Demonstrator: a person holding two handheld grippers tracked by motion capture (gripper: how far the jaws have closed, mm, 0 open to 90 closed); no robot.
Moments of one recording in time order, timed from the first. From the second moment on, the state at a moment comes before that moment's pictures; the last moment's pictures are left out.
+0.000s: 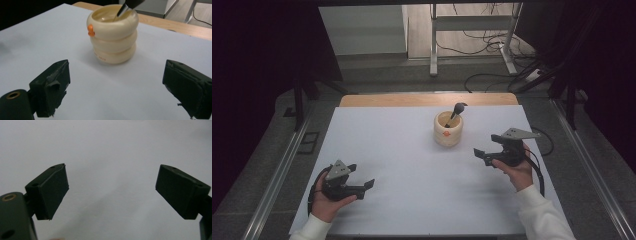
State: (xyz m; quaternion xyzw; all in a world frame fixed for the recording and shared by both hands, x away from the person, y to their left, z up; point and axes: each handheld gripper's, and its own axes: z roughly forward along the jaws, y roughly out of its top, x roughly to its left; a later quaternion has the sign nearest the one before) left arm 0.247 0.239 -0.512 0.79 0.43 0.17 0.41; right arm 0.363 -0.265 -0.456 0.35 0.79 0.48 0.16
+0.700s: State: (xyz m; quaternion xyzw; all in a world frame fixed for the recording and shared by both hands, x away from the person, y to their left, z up) left arm 0.248 0.239 -0.512 0.79 0.43 0.17 0.41; right arm 0.300 -0.302 -0.506 0.37 0.82 0.40 0.16
